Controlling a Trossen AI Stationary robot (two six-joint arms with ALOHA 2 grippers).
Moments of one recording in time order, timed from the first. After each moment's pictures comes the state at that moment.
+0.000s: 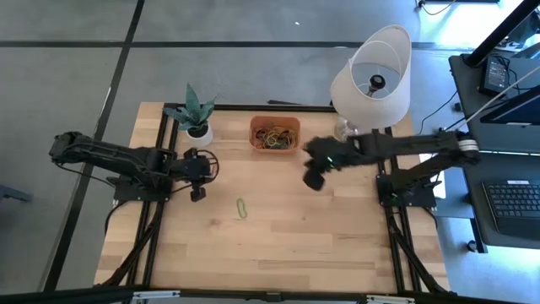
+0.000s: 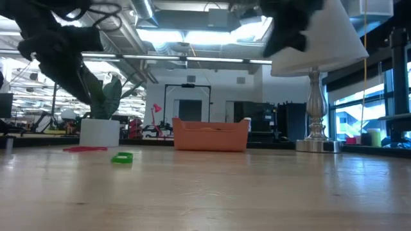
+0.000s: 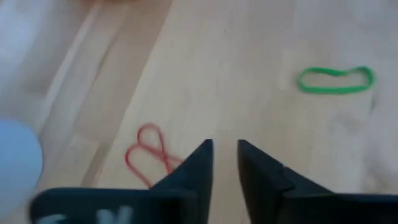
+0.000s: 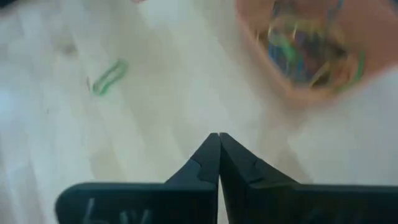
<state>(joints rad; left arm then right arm) -0.09 0.81 0.52 -0.68 -0.24 -0.34 0.00 1.37 1.19 -0.73 0.18 0.49</state>
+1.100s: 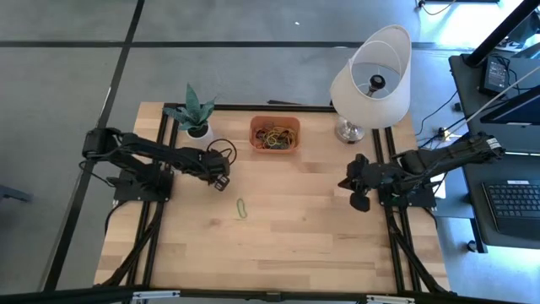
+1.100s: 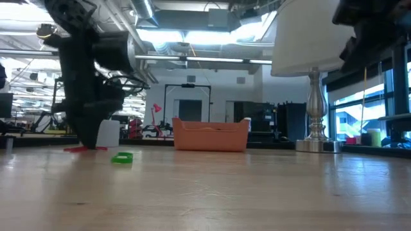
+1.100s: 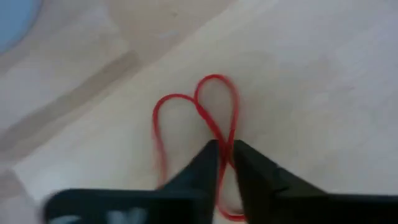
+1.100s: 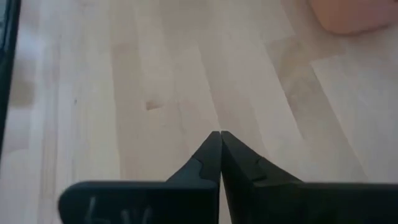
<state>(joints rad) 0.09 1.39 0.58 -0.60 -0.25 -0.88 0.27 0.80 0.67 -0.72 0.21 0.47</state>
